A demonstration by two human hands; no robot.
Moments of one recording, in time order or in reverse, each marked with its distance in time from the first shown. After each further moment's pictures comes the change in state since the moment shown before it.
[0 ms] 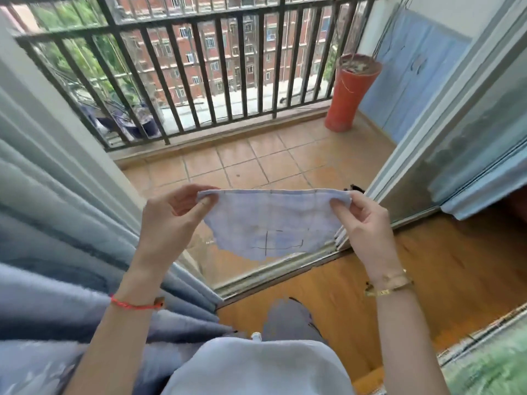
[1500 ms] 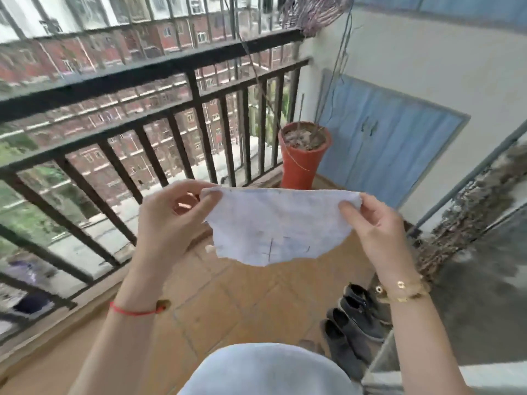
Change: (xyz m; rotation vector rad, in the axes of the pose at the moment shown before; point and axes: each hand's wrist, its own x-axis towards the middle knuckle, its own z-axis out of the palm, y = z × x) left_hand 0.777 -0.021 0.246 -0.015 -0.223 0.260; right_hand 0.713 0.035 0.003 -0.070 0.457 -0.008
